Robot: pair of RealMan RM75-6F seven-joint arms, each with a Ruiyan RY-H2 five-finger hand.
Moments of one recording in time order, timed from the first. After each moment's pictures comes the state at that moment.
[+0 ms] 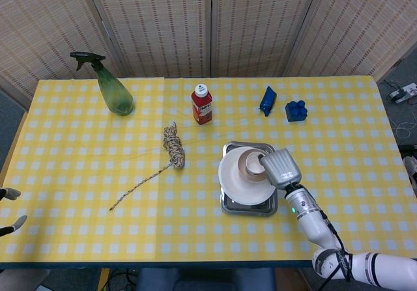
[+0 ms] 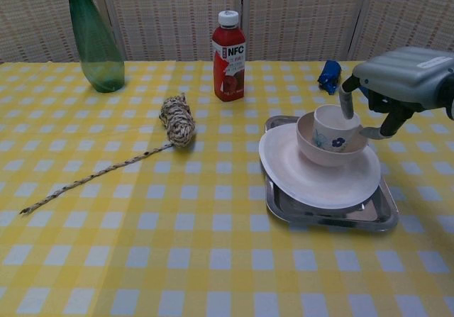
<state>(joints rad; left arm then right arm) -0.05 -0.98 -0.05 -1.65 1.45 1.51 -0.04 0.64 -1.39 0.18 -1.75 -0.98 1.05 -0.88</state>
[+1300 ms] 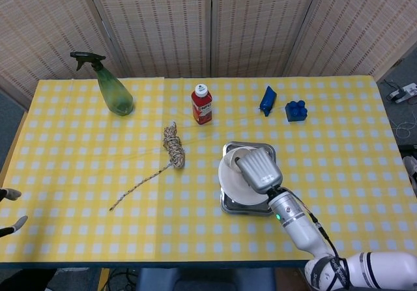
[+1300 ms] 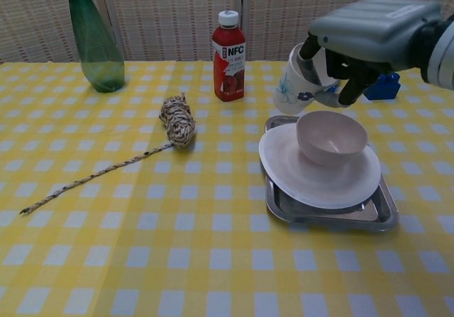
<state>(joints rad) -0.04 -0.98 -0.06 -1.66 1.46 1.52 -0.04 0.78 -1.34 0.16 -1.98 -0.97 1.17 -0.98</state>
